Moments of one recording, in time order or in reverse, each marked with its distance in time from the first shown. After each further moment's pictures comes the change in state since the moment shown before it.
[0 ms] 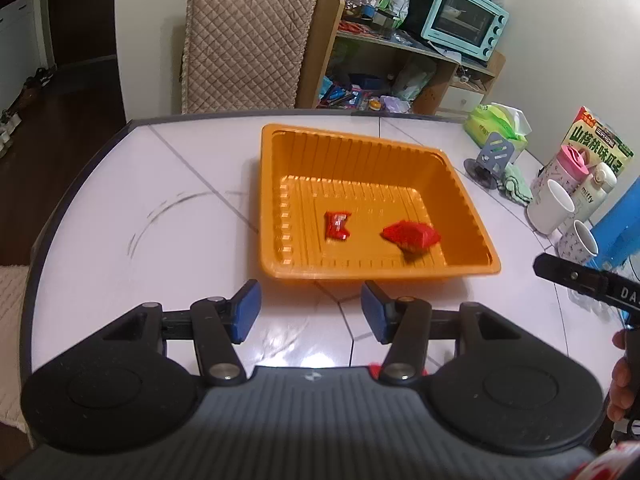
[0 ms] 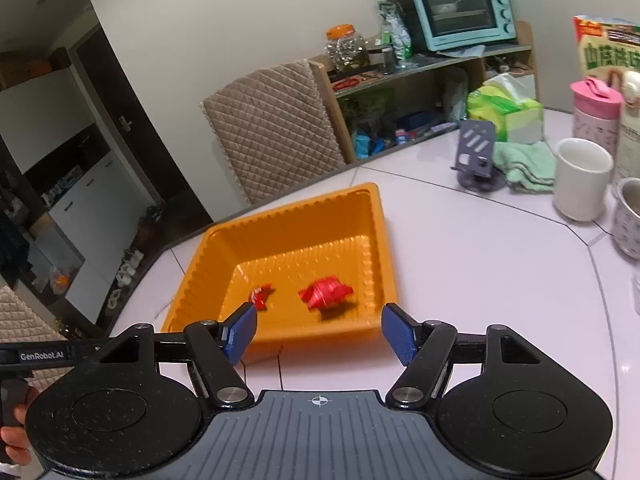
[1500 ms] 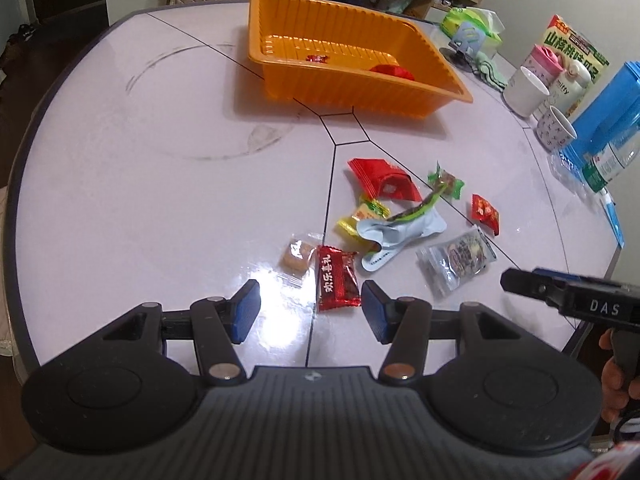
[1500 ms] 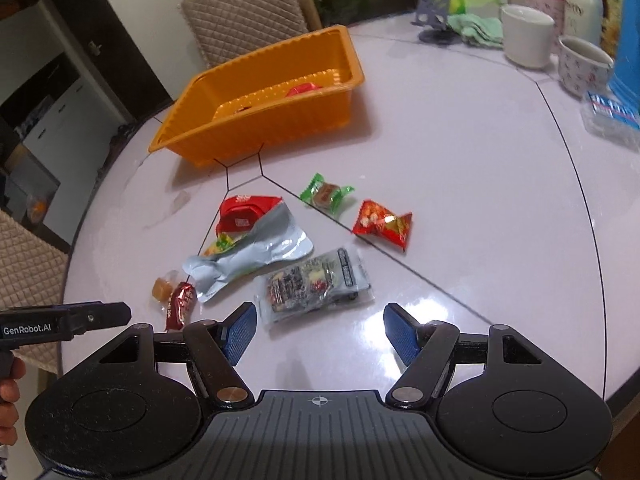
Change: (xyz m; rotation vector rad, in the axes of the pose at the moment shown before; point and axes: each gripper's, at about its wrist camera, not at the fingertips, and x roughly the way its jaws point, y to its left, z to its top) left arm -0.030 -0.005 -0.133 0.034 0.197 -0.038; right arm -0.053 0.007 -0.135 0.007 0.260 -0.098
